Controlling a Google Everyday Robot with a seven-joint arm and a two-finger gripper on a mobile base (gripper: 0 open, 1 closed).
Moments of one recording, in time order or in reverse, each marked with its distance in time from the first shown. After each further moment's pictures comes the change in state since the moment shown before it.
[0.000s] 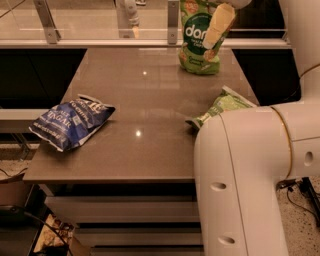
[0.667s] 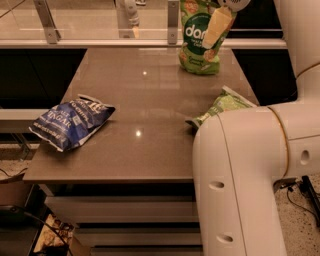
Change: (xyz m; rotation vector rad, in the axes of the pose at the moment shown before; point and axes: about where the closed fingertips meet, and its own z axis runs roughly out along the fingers) arm -0.003 0.000 0.010 -0.005 -0.001 -0.011
